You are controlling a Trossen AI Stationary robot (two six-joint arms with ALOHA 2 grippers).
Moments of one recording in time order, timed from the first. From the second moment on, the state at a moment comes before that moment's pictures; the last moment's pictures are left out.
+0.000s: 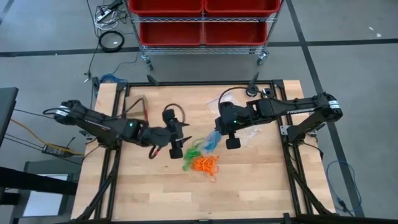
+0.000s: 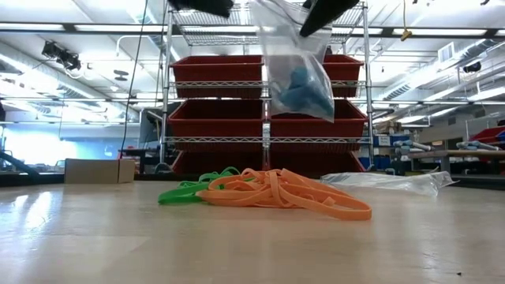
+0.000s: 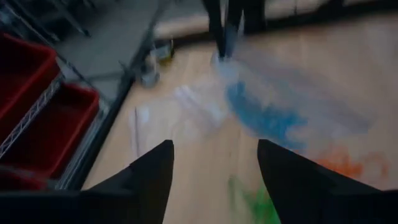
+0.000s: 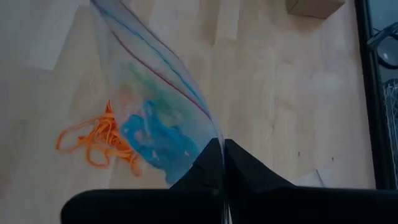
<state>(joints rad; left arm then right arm) -0.31 1.33 1.11 -0.31 -0.62 -0.03 0.10 1.48 1.44 -0.83 0.14 -0.15</state>
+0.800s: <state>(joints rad) -0.49 1.64 0.56 1.14 -0.91 -0.03 0.03 1.48 1.44 -0.71 0.17 -0.16</state>
